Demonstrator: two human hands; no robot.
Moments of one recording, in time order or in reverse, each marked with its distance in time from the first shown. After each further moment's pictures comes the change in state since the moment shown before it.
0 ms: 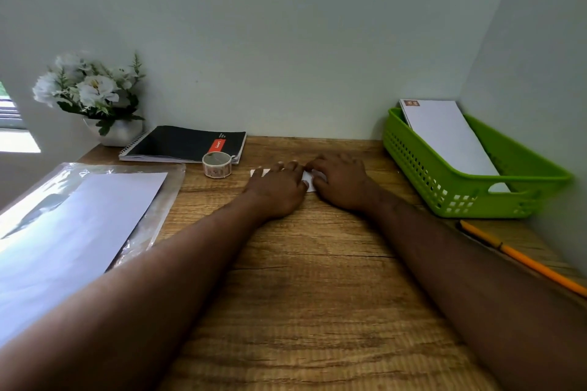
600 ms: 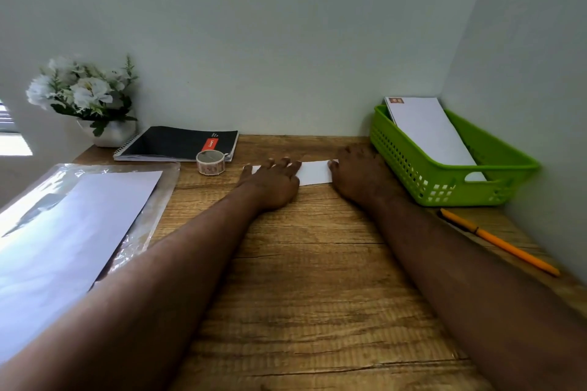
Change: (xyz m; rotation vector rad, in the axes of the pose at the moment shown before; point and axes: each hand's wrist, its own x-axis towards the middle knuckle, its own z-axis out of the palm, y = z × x) left_hand 0.000 0.001 -0.003 0.009 -0.058 -0.030; right_hand -0.027 0.008 -0.023 -0.195 0.089 0.302
